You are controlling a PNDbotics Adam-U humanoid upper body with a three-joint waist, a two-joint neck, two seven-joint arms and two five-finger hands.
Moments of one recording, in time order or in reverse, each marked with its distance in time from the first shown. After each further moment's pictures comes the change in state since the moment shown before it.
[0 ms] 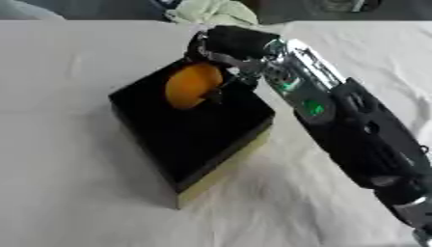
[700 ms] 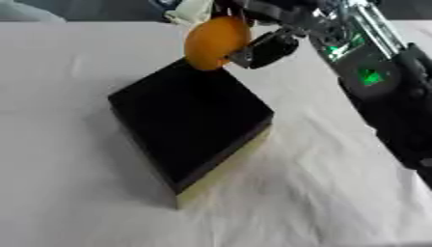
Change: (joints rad) left arm 0.000 0.008 0.000 0.001 -0.004 -0.004 0.004; right arm -0.031 -0.125 -0.040 -0.131 -0.141 0.084 -0.015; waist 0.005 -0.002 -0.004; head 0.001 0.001
